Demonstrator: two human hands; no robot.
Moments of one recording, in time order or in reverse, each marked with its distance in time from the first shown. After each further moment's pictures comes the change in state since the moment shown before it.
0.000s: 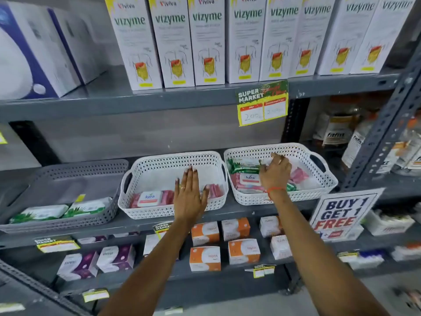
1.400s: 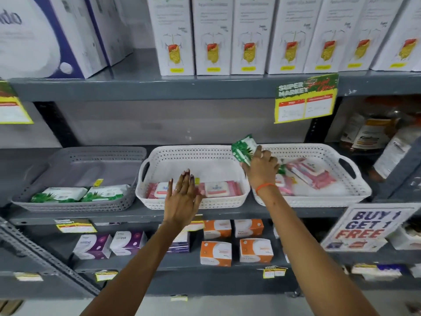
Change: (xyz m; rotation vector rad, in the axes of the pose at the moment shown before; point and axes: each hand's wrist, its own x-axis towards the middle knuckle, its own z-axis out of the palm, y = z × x) left_hand -0.018 -0.080 -0.003 0.206 -0.062 0.025; right_hand -0.031 -0.093 0.025 -0.179 -0.386 -0.119
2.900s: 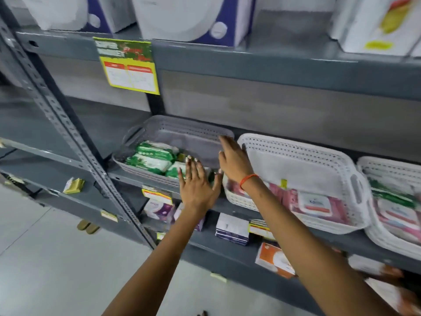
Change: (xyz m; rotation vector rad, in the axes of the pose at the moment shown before) left_hand -0.024 -0.149 -0.038 -0.118 -0.132 -0.617; right_hand -0.038 -0.254 0.139 0.240 -0.324 -0.690
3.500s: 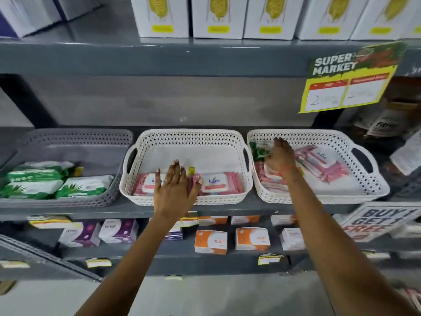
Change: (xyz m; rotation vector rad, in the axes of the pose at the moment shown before) left_hand -0.049 0.147 0.045 0.136 -0.038 0.475; right_hand -0.135 0.300 -0.171 -0.264 0.124 0.745
